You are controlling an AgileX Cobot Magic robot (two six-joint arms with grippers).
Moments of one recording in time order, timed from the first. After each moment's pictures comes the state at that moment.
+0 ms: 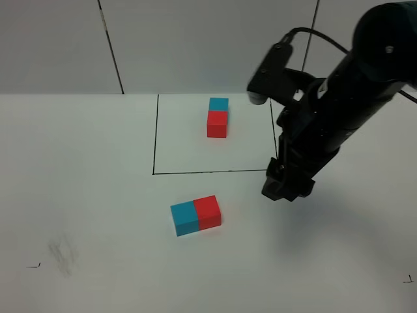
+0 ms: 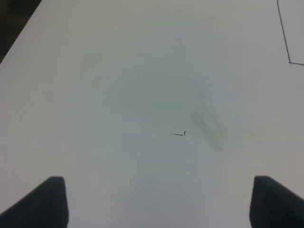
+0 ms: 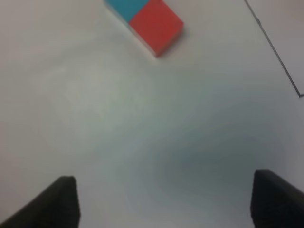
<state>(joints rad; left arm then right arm) 0.05 -0.01 -0.51 0.09 1.08 -0.16 0.54 1.69 -1.50 0.20 1.13 -0.67</state>
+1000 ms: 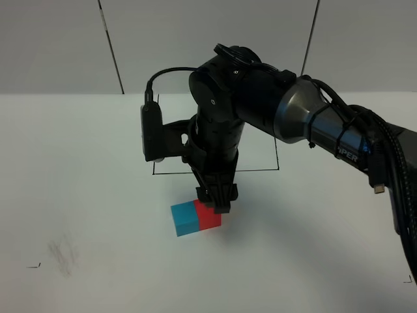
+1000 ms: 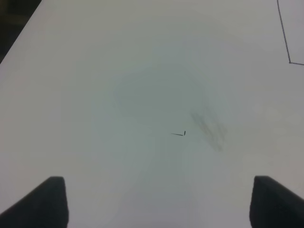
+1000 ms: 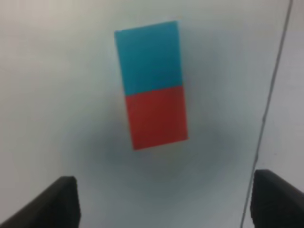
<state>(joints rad) 0.05 -0.01 -0.51 0.09 1.08 -0.16 0.76 2.13 -1.89 -0.05 1.14 -0.92</state>
